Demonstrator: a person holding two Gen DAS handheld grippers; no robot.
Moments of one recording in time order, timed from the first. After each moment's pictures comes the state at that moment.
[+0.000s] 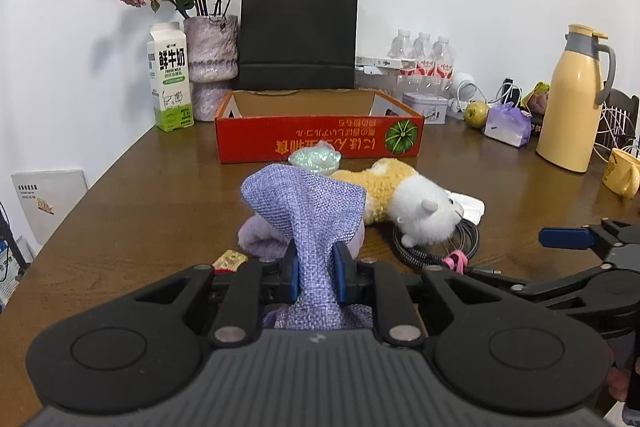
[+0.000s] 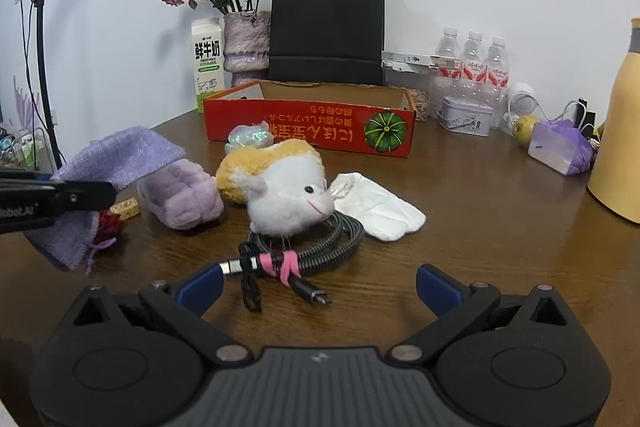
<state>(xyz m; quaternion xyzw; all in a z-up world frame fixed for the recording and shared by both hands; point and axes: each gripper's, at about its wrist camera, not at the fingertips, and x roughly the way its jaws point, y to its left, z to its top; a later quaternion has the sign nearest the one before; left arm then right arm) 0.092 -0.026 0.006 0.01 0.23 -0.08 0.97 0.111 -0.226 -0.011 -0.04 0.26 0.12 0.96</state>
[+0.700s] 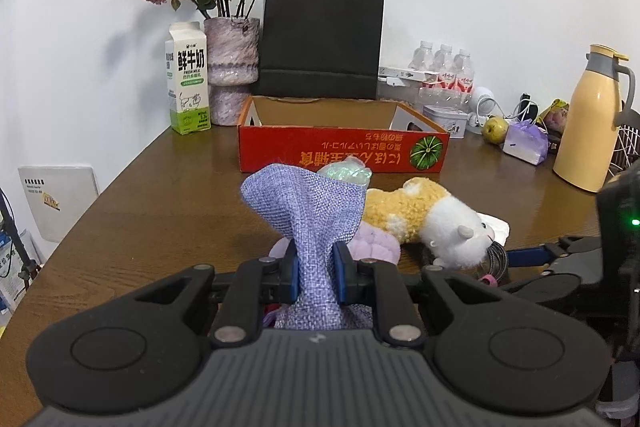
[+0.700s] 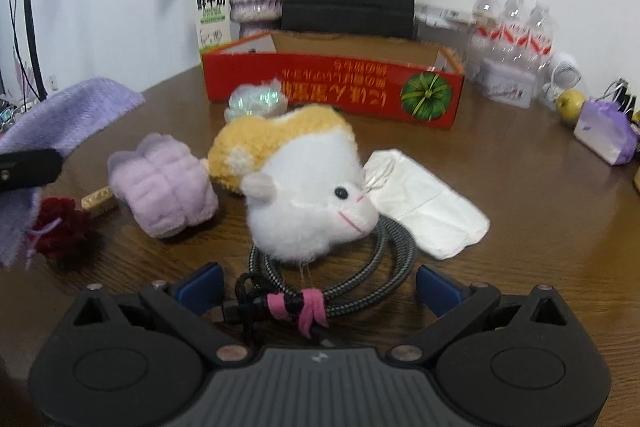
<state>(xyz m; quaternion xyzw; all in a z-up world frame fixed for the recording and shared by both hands) 0.111 -0.002 0.009 -0.01 0.23 -0.06 0.97 0.186 -0.192 -0.031 -0.05 0.34 0.14 0.93</state>
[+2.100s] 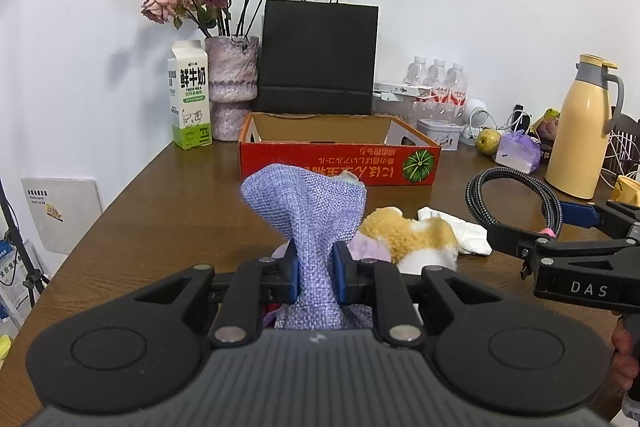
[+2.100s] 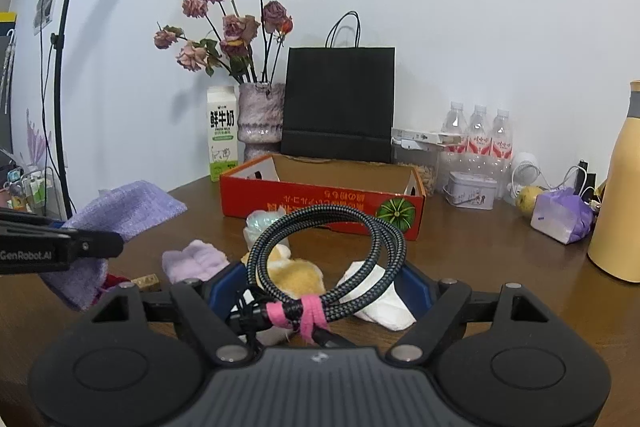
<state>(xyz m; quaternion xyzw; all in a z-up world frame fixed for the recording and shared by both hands) 0.088 -0.003 0.025 -0.01 0.21 -0.06 0.98 0.101 -0.216 0.027 -0.03 0.16 0.13 0.98</state>
